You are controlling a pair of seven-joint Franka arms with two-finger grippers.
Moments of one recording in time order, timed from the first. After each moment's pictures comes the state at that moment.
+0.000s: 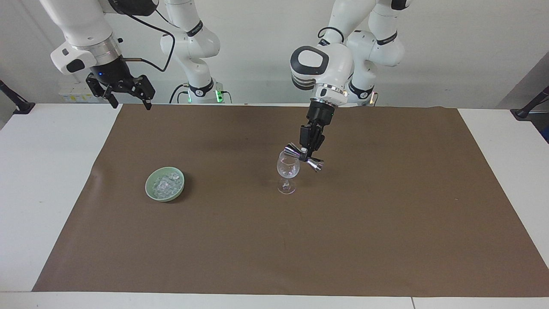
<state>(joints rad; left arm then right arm) -0.65 0.16 -0.19 -1.92 -1.83 3.48 0.42 0.03 -0.04 -0.08 -1.57 -0.02 1.50 0.01</state>
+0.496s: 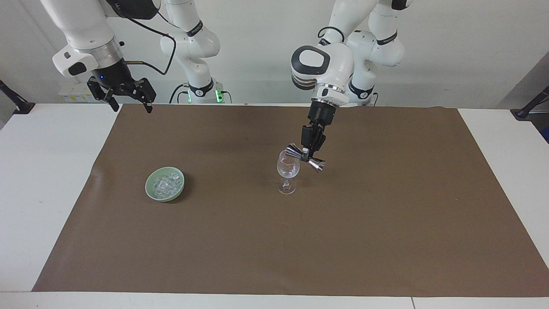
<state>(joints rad) -0.63 0.16 -0.18 -1.91 -1.86 3.48 0.40 0.03 -0.04 -0.08 -1.59 -0.02 1.55 0.01</state>
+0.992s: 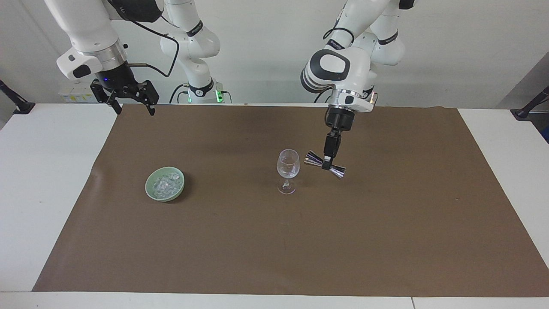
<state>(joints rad) -0.39 0.10 -0.19 -1.91 -2.07 3.33 0.40 0.03 -0.04 -0.07 -1.68 -0.02 1.70 -0.08</state>
